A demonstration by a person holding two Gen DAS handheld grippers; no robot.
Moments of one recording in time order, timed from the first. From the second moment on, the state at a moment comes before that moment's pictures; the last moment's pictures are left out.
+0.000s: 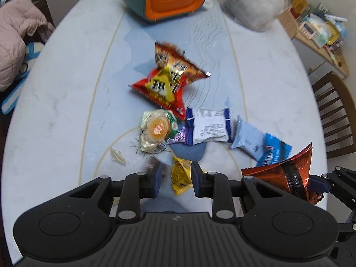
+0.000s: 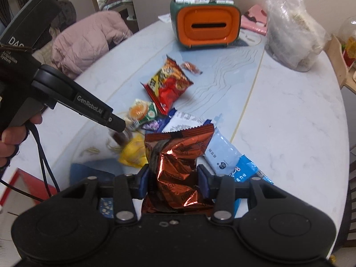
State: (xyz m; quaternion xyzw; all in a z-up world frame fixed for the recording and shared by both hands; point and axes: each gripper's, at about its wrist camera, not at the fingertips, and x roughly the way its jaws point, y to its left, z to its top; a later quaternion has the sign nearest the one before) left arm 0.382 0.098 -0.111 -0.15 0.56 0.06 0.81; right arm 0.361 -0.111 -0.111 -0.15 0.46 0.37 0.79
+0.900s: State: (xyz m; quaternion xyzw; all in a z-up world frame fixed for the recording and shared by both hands) left arm 0.396 0.128 -0.177 -0.17 0.64 0.10 0.74; right arm 0.358 -0.128 -0.106 -0.11 0.48 0.37 0.79
